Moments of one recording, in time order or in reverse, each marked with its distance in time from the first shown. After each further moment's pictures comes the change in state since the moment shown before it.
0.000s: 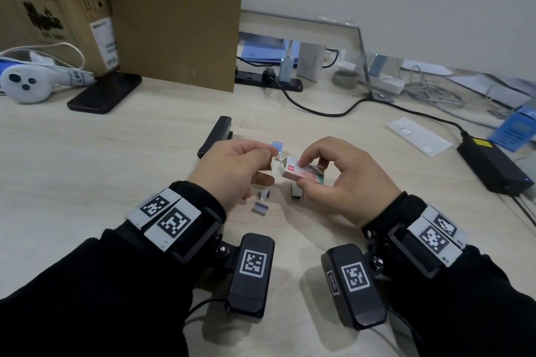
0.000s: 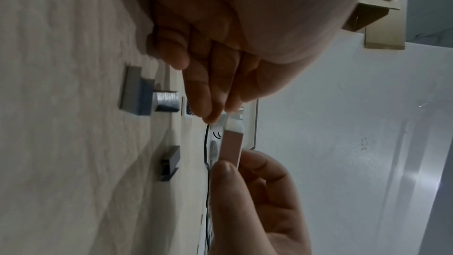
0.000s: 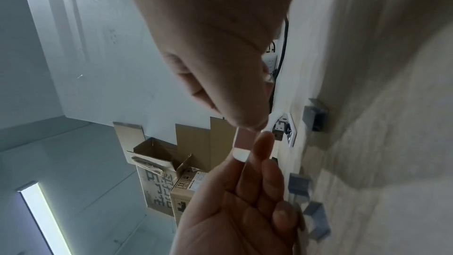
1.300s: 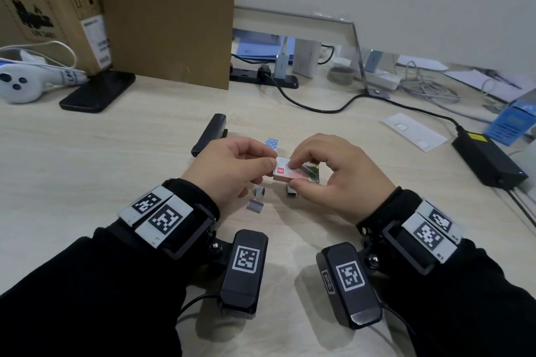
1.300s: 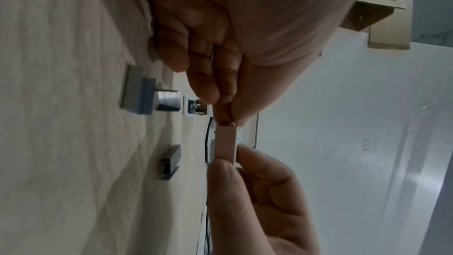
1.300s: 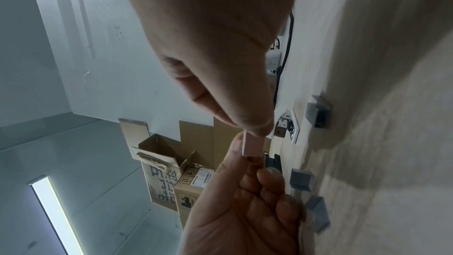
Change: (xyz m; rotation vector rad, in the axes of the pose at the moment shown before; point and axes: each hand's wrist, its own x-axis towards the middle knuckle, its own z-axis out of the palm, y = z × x) left_hand 0.000 -0.004 -0.001 0.058 -0.070 0.067; right_hand 0.002 0.002 0.001 -0.022 0.004 -0.152
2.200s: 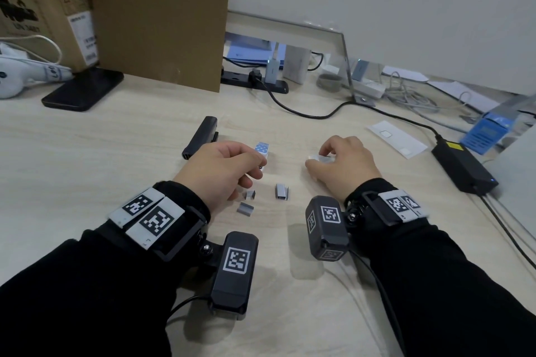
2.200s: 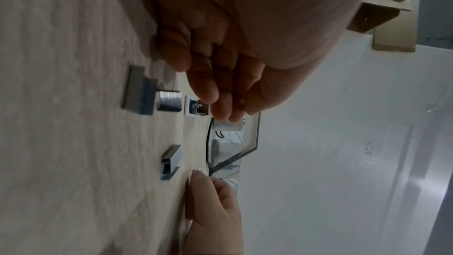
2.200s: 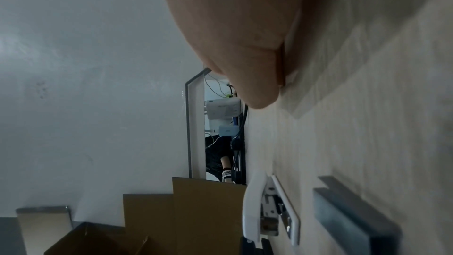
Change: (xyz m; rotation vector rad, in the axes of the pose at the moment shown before) left_hand 0.001 0.006 0.001 -0.027 0.035 -0.095; right_hand 0.009 0.046 -0.005 -0.304 -0.064 0.850
